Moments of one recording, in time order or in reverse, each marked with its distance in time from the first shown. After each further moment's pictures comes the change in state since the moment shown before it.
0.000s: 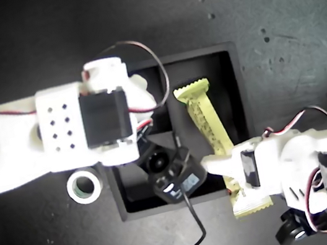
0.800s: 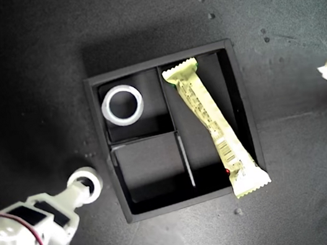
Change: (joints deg) arm 0 28.2 41.1 56.9 -27.5 -33.8; arm 1 14.6 51.2 22.3 7.2 33.3
